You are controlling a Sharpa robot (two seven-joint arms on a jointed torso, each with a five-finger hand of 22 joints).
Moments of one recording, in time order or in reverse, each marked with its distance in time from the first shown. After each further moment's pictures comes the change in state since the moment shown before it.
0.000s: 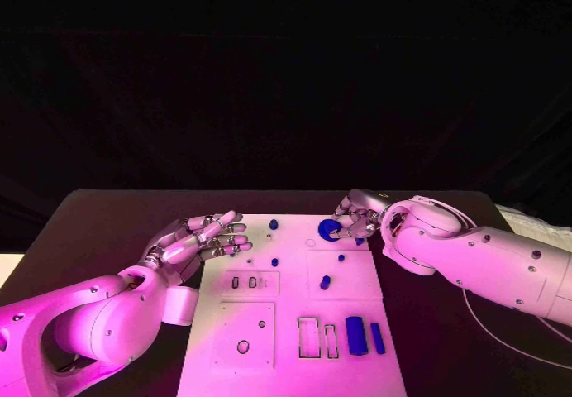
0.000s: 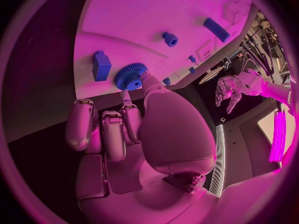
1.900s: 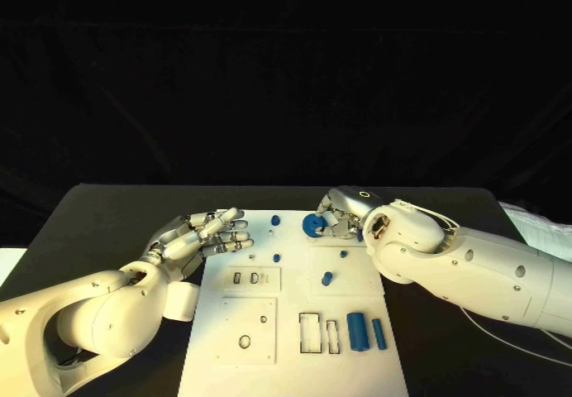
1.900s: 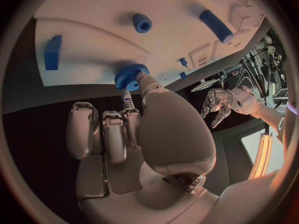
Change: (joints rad) left arm 0.000 0.001 0.000 -0.005 0.001 0.013 -0.013; left_hand 0.000 0.000 0.000 -0.011 0.000 -0.004 0.004 -0.008 -0.001 -0.004 0.003 -0.010 -0.002 -0.007 0.007 -0.011 0.004 0.000 0.000 0.000 -0.008 -0.003; right arm -0.025 0.046 0.000 0.092 -0.234 -0.073 -0.049; right_hand 0.056 0.054 0.090 -0.032 0.056 0.104 -0.017 0.034 0.009 0.003 -0.021 0.101 -0.001 0.004 -0.011 0.016 0.000 -0.015 0.044 -0.020 0.046 0.085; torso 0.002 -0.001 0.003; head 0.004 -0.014
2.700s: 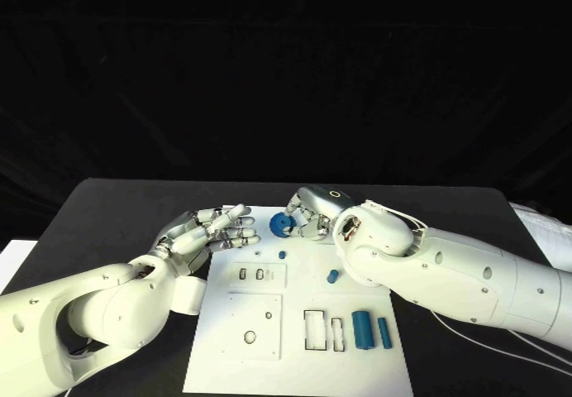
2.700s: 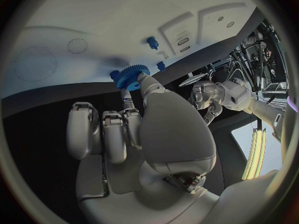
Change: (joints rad) left arm 0.000 0.004 0.000 -0.004 0.000 0.003 -0.002; left_hand 0.004 0.004 0.000 0.000 -0.004 0.000 0.000 0.000 0.000 0.000 0.000 0.000 0.000 0.000 0.000 0.000 0.000 0.000 0.000 0.000 0.000 0.000; right arm 0.004 0.145 -0.009 -0.016 -0.002 -0.024 -0.001; right_hand -0.020 0.001 0.005 0.006 -0.001 0.005 0.002 -0.013 0.000 0.000 0.000 0.000 0.000 0.000 0.000 0.000 0.000 0.000 0.000 0.000 0.000 0.002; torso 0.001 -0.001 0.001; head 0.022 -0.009
